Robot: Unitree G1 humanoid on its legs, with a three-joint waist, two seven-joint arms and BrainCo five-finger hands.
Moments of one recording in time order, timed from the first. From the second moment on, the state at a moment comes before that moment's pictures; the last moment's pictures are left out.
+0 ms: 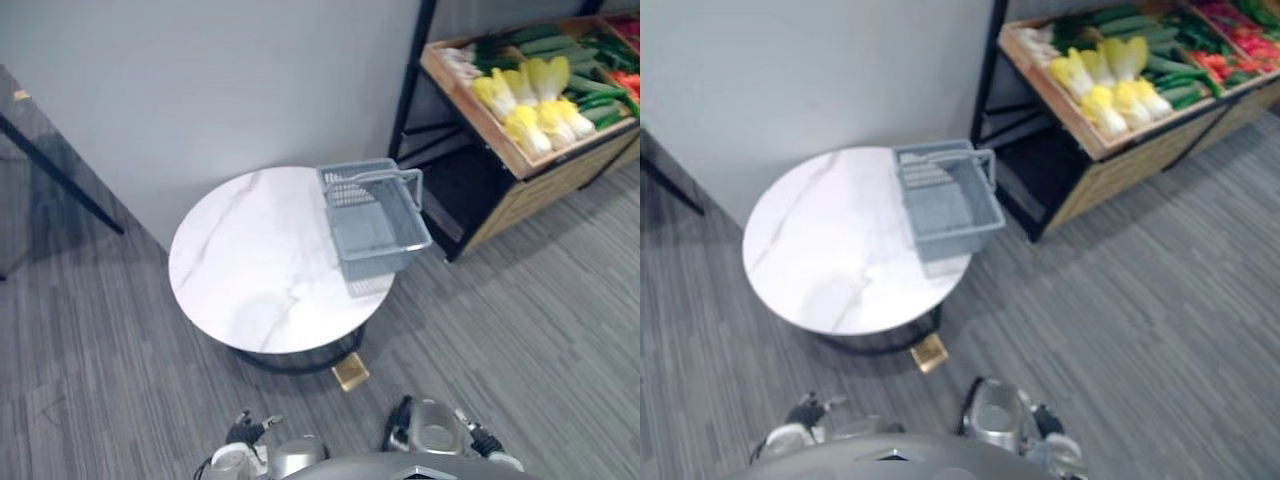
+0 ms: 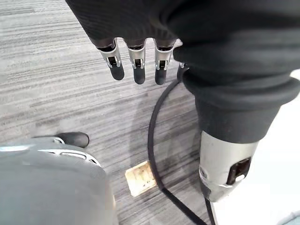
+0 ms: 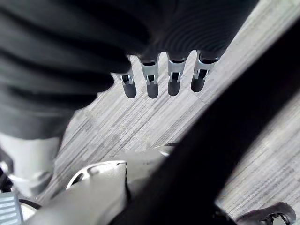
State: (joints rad) left arm 0.08 0.15 0.12 1.17 -0.09 -0.12 0.08; right arm 0.10 -0.06 -0.33 1.18 -0.02 -0.10 0.00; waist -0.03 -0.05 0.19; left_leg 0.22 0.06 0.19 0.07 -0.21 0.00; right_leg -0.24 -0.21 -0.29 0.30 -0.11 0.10
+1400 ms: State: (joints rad) left arm 0.19 0.04 0.50 1.19 0.05 -0.10 0.07; right arm 0.15 -0.18 -0.91 1.19 0.04 -0.08 -0.02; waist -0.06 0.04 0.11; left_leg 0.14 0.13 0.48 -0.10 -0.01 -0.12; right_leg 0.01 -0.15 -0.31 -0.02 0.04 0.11
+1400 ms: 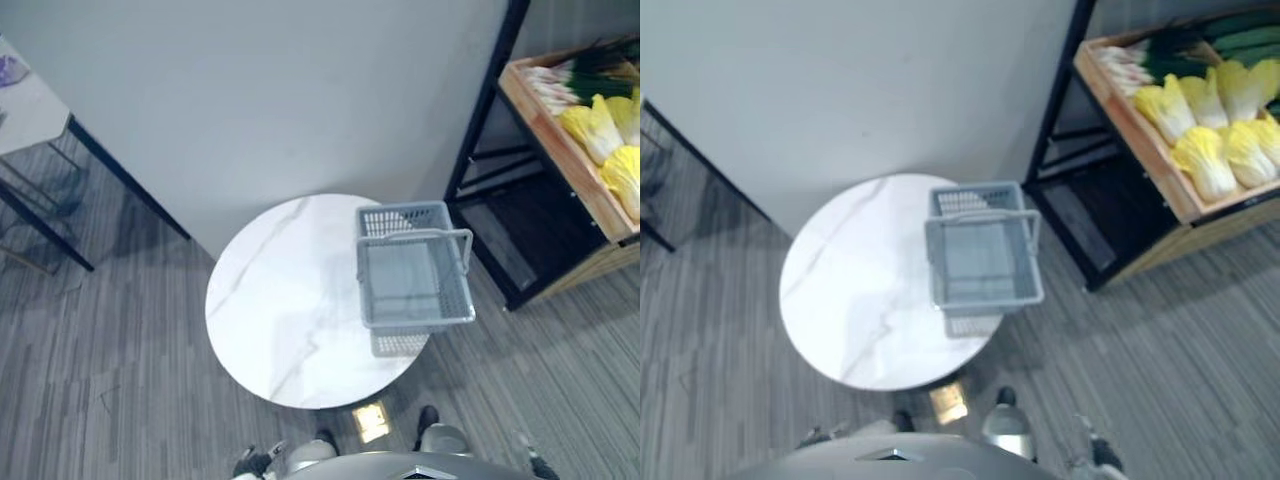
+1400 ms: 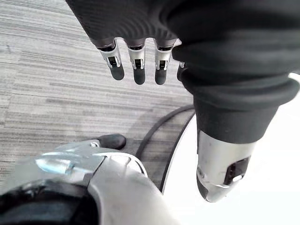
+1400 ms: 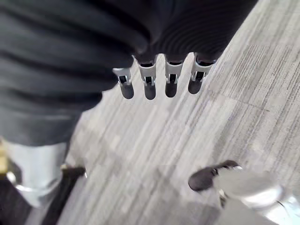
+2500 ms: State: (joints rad) left arm 0.15 0.13 0.09 1.13 0.10 -0.12 0.06; right arm -0.32 -0.75 0.12 0.26 -0.46 -0.21 -0.02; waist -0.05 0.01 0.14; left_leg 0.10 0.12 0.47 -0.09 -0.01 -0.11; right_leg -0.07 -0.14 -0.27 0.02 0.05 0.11
